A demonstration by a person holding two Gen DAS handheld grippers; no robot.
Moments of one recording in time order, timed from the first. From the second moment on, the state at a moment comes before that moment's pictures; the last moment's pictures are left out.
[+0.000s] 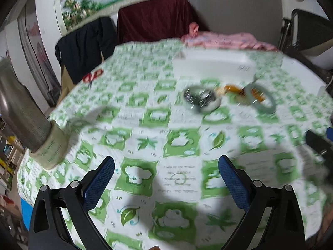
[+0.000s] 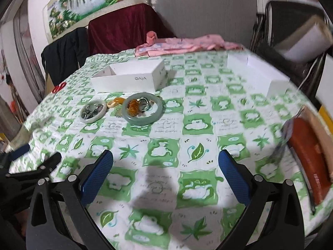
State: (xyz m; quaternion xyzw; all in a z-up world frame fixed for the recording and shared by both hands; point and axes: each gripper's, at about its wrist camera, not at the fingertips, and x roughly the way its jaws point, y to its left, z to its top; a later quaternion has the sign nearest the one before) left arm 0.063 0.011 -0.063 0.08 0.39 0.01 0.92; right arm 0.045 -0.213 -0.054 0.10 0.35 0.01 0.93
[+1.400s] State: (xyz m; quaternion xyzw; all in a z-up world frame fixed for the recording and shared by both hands) left arm 0.188 -0.002 -0.066 0.05 0.43 -0.14 0.89; right arm 0.140 -0.233 -0.069 0.16 0.41 0.07 0.90
